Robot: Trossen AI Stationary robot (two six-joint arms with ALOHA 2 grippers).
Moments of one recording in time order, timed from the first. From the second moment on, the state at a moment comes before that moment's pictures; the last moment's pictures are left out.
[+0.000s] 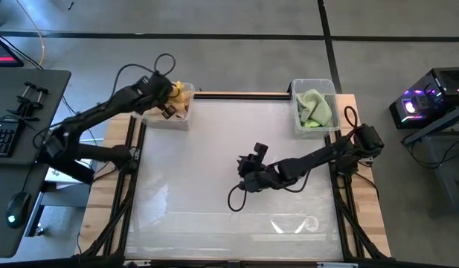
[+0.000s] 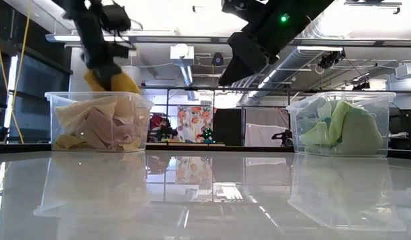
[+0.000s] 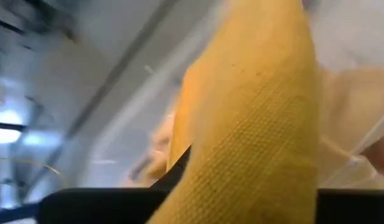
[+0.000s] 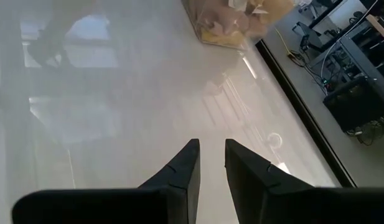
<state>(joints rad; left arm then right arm) 0.74 1.16 0.98 -0.77 -0.53 0.22 0.30 1.74 1.13 -0.25 0.82 0.16</state>
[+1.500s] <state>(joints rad) 0.85 1.19 0.97 -0.69 -0.16 0.31 0.30 1.74 1.13 -0.29 0.82 0.20</state>
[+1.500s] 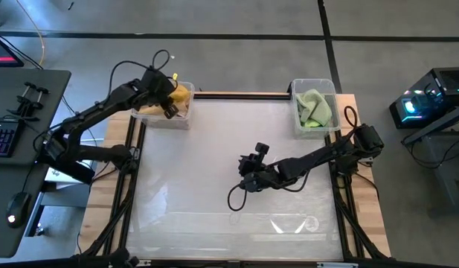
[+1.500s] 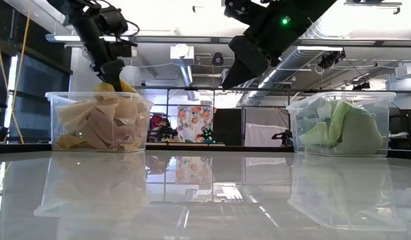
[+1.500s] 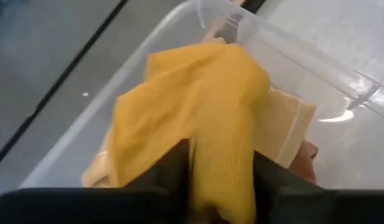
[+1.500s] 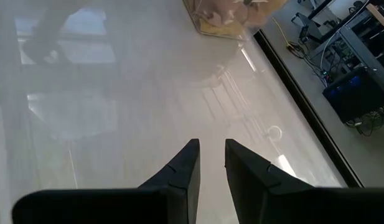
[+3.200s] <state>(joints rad) 0.90 1.34 1.00 -0.77 -0.05 0.19 0.30 1.74 1.13 -0.47 0.86 0.26</state>
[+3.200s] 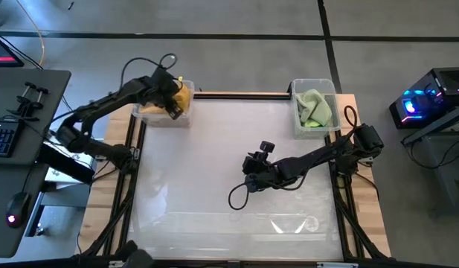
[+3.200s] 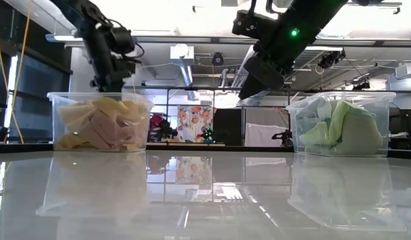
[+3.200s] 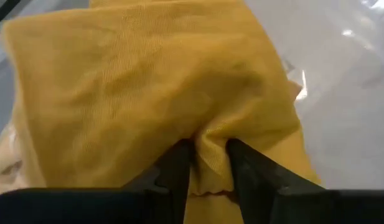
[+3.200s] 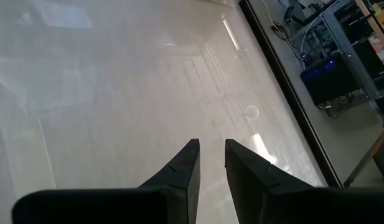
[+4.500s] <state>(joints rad) 0.64 0.43 0.68 -0.44 0.34 0.11 0.04 0.71 0.41 0.06 0.20 0.11</state>
